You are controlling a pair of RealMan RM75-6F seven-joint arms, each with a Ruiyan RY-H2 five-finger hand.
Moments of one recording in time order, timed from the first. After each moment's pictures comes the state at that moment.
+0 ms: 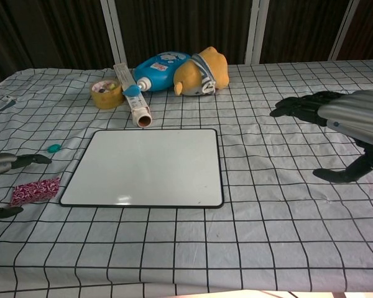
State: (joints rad) left arm -0.57 -1.32 -0.01 -1.66 0.86 0.91 0.40; right arm 0.45 -1.32 0.05 -1.79 -1.43 1.07 -0.56
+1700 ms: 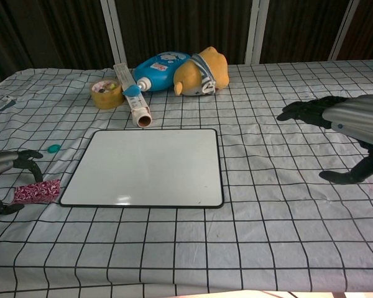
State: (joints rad) left arm -0.56 -1.39 0.00 -1.59 0.87 1.01 0.45; right arm 0.48 -1.31 0.02 -1.80 -1.34 1.07 -0.56
